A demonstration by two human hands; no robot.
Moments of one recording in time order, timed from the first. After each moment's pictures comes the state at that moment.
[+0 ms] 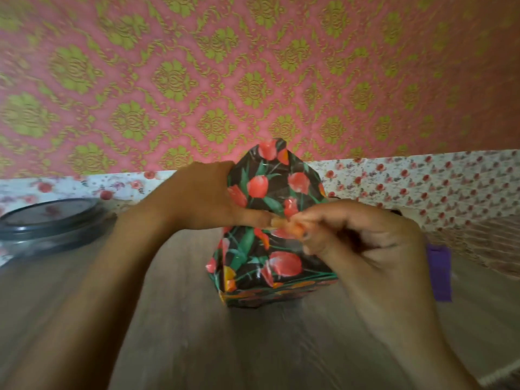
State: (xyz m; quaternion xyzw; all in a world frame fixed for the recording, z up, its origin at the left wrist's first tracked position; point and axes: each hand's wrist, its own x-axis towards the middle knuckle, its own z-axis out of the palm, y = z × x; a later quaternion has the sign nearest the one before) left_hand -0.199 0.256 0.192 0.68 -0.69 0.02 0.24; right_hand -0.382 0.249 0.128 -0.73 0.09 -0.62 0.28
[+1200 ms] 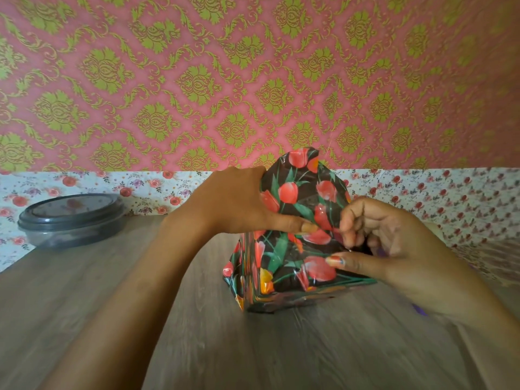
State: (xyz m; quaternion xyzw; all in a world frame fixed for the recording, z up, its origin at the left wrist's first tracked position) left_hand -0.192 0.245 0.185 0.67 -0.70 0.03 0.25; right_hand -0.398 0.215 0.145 -0.83 0.18 -0.42 0.33
